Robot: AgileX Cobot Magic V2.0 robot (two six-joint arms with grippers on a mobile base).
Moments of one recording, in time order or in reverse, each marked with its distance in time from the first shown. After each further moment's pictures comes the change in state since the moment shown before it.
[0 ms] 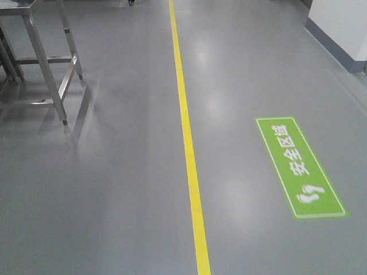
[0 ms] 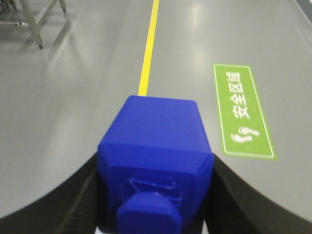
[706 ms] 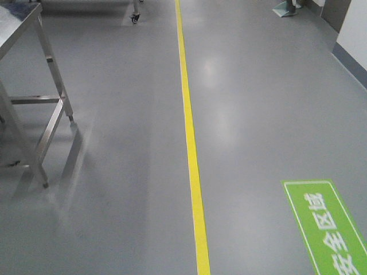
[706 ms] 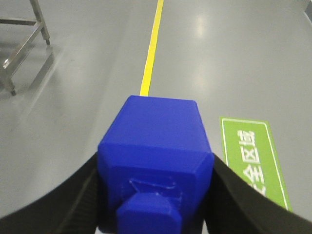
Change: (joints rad) left arm 0.000 0.000 0.000 0.000 0.000 0.000; right arm 0.000 0.000 0.000 0.000 0.001 0.000
